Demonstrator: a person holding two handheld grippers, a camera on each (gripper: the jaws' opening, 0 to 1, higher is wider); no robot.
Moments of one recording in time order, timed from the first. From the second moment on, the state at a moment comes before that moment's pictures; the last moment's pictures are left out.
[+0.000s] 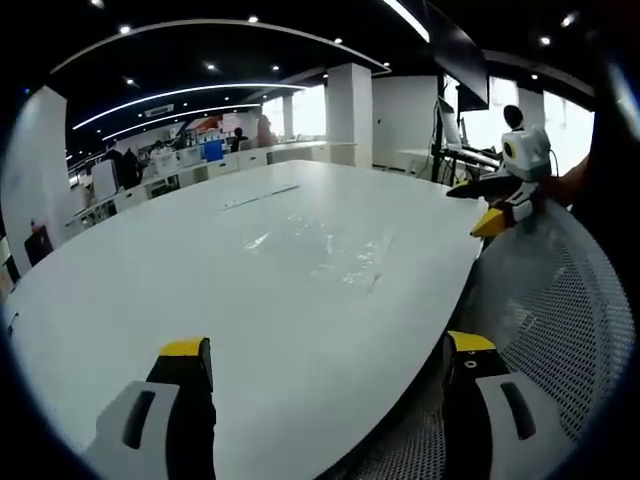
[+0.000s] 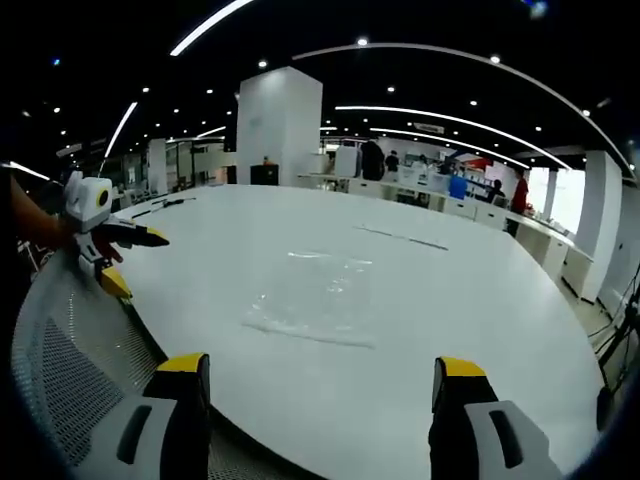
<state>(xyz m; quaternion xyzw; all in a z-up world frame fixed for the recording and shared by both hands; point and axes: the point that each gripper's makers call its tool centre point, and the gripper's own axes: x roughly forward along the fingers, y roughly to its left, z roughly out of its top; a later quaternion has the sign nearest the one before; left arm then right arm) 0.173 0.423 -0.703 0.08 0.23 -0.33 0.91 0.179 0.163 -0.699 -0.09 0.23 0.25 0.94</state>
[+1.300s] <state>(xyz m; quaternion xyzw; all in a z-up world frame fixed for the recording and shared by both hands) 0.172 0.421 -0.701 0.08 0.22 -0.34 0.91 0.179 0.162 -0.699 -0.09 0.23 0.25 0.94</state>
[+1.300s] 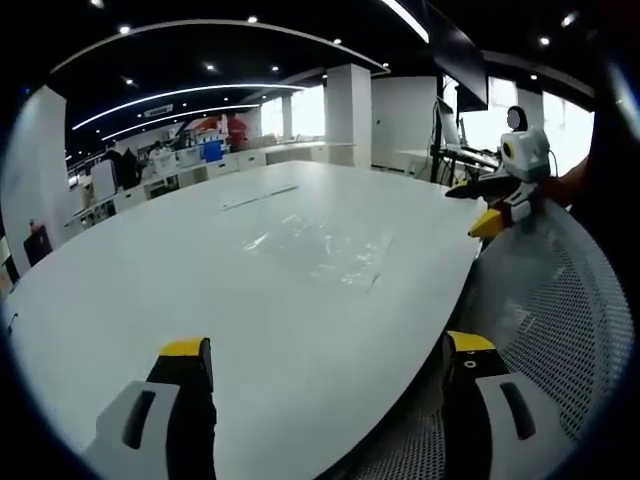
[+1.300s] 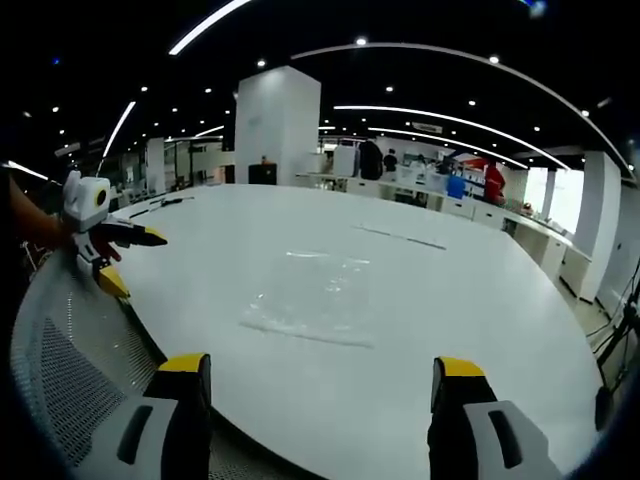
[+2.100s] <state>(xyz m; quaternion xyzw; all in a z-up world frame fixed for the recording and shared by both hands) 0.171 0.420 -0.702 0.08 0.23 -0.34 0.91 0.180 0.158 -0.701 -0.08 0.23 0.24 0.94</state>
